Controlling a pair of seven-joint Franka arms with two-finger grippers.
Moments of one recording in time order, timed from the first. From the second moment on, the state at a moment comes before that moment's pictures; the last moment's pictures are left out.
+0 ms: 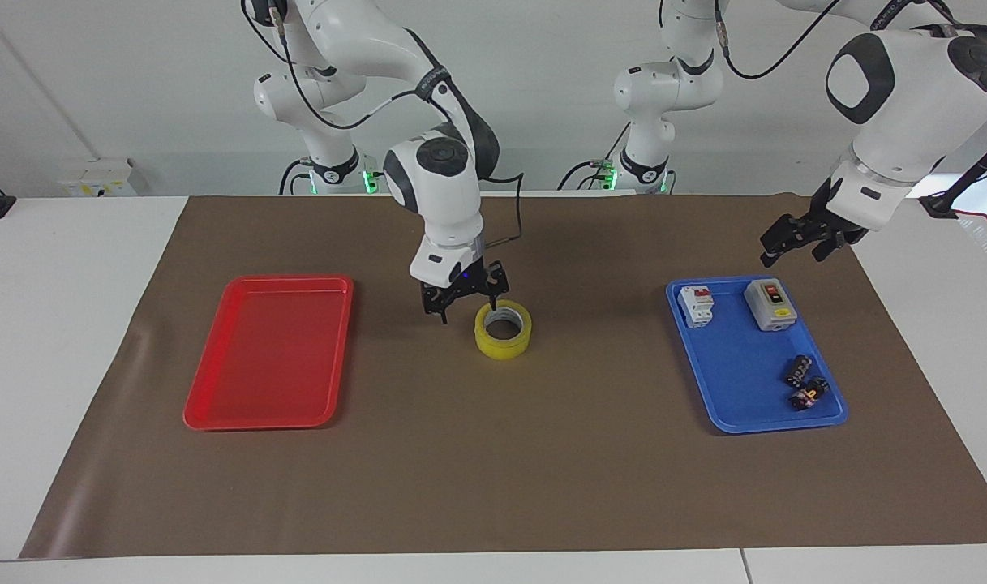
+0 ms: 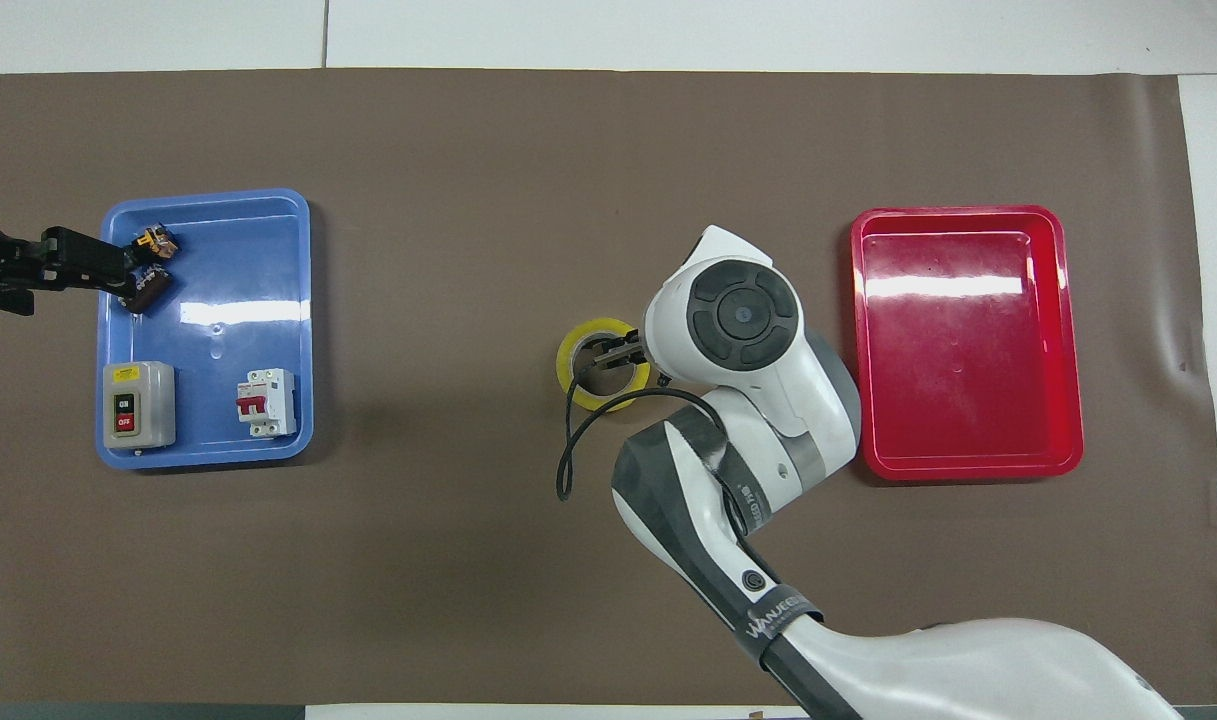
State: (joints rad) left arm 0.03 0.04 -0.03 -1.65 -0.05 1.66 -0.05; right arm 0.59 0.32 -0.02 -1.86 0.02 2.32 0.30
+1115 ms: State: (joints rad) left arm 0.03 -0.01 -0.06 -1.66 -0.05 1.63 -0.07; right arm 0.62 0.40 -0.03 -1.95 0.02 2.49 0.27
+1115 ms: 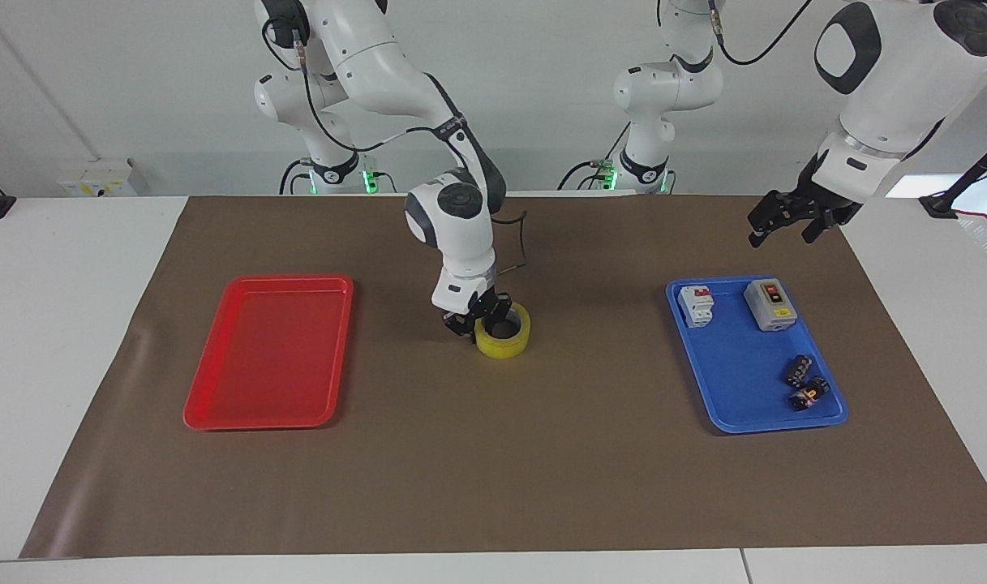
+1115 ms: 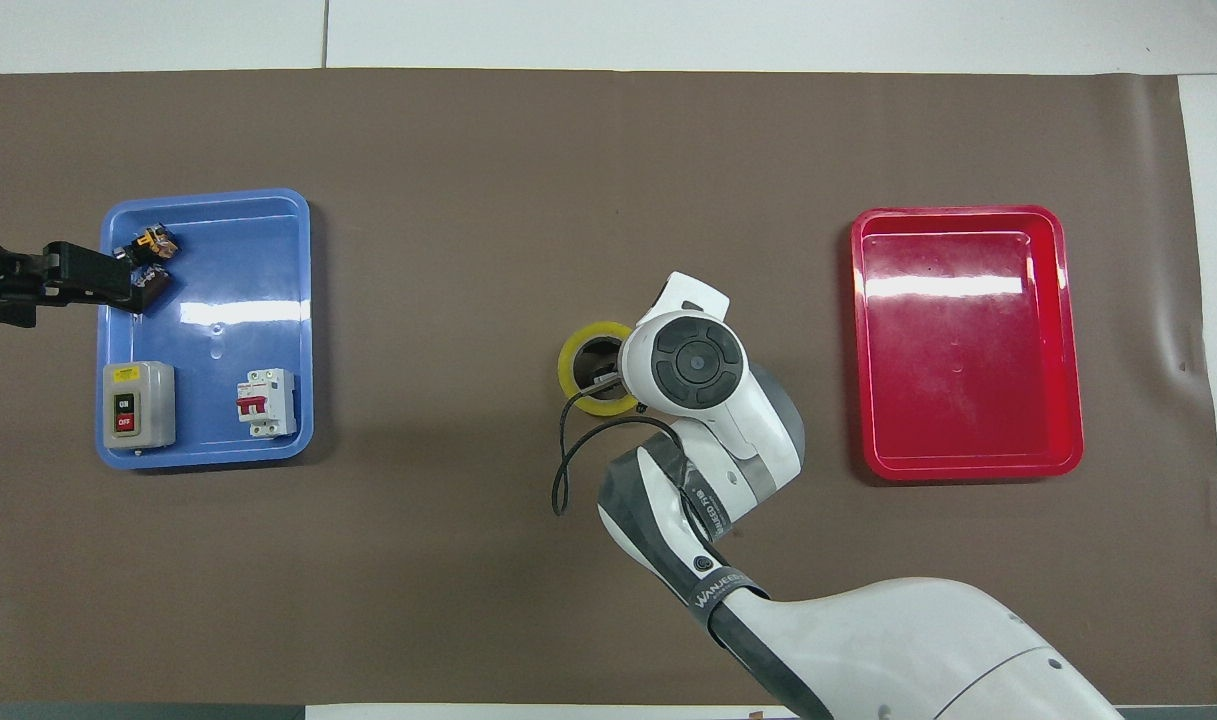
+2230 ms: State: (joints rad) left arm 0.03 -0.02 -0.06 -1.66 -0.05 1.61 -0.10; right arm 0.16 0.23 -0.05 -1.71 0.01 1.89 -0.17
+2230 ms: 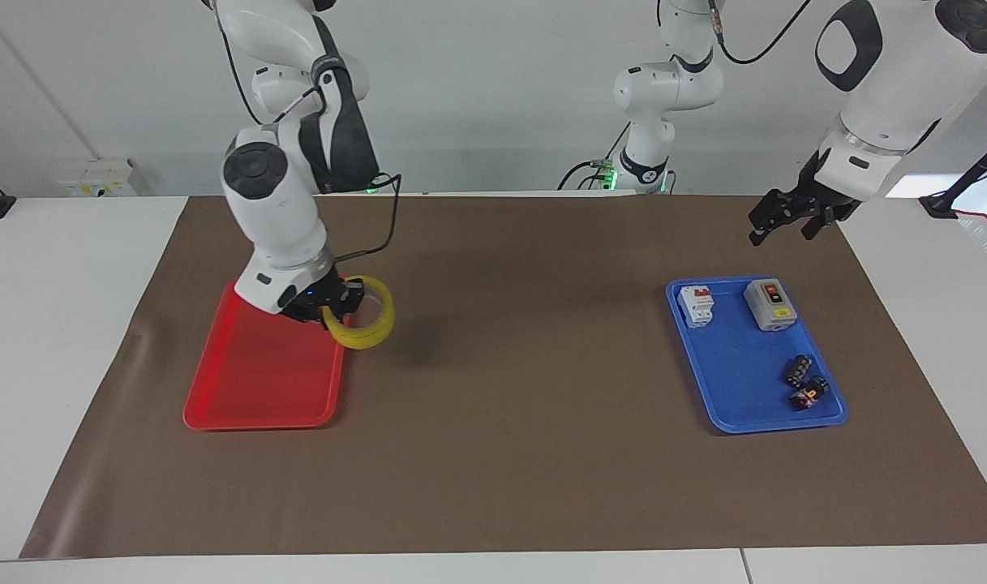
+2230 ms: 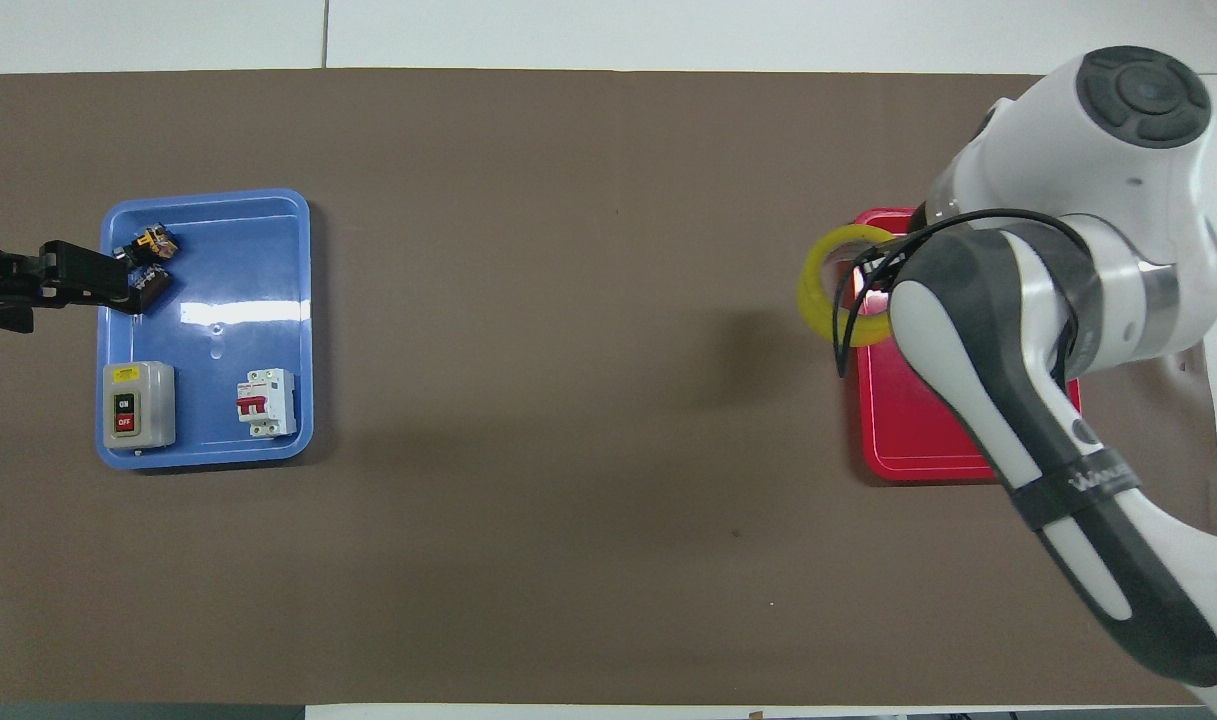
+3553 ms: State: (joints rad) left arm 0.03 -0.04 -0.07 -1.66 -0.05 1.58 -0.10; right arm -0.06 0.17 -0.06 -2.17 0.01 2.42 -0.53
